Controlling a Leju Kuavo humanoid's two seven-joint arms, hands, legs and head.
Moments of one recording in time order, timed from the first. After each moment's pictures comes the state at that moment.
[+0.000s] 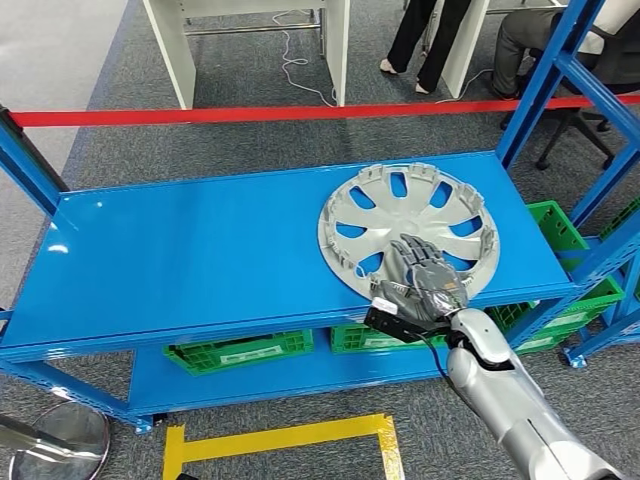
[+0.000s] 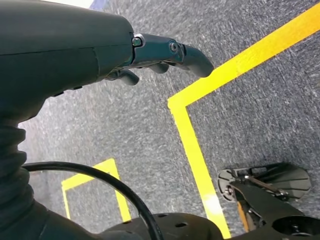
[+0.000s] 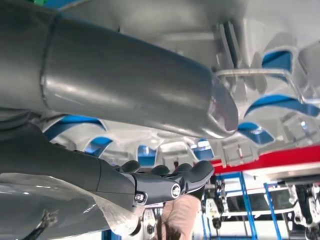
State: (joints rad) left arm -0.05 -0.05 -0.34 -0.19 -0.02 0.29 -0.15; right arm -0.47 -0.12 0.55 -0.83 0.96 -0.44 -0.31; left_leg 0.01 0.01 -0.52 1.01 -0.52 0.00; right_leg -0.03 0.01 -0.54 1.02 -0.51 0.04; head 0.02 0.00
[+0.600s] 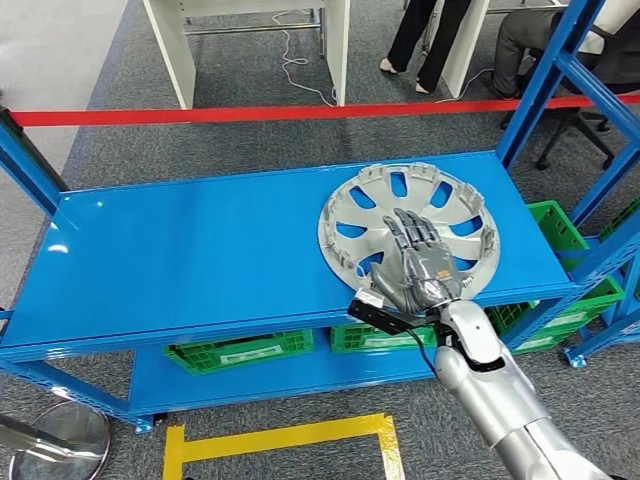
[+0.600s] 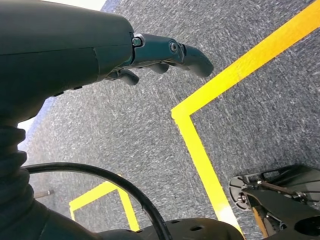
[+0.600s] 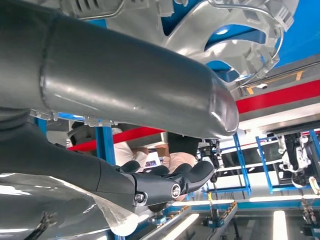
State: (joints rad) left arm -0.04 -0.05 -0.39 -0.19 -0.07 0.28 -0.13; right arm -0.43 -0.09 0.56 -1.04 1.06 -0.48 -0.18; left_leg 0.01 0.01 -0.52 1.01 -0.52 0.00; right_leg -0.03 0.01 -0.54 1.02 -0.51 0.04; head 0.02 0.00
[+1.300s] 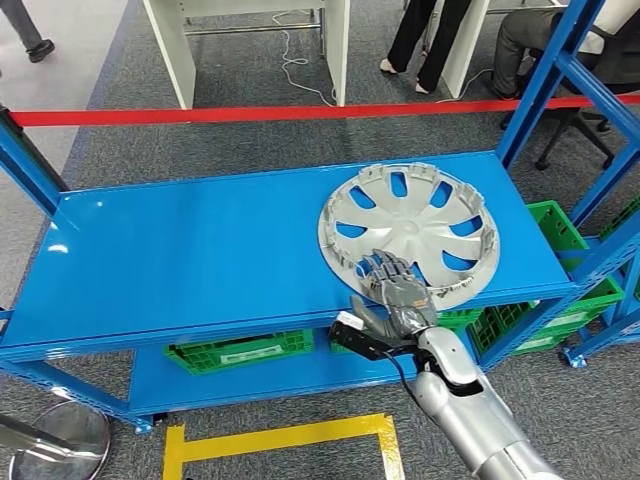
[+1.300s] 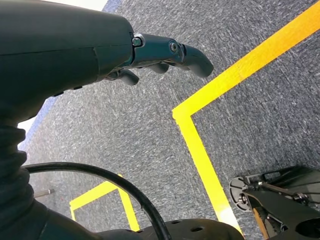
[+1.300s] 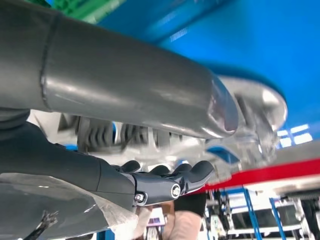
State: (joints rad) left arm -0.04 -0.05 -0.39 -0.19 -0.07 0.29 -0.13; right arm -0.36 -0.03 0.58 -0.99 1.00 -0.36 -0.14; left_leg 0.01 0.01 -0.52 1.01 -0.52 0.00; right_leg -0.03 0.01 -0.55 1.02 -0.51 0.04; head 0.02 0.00
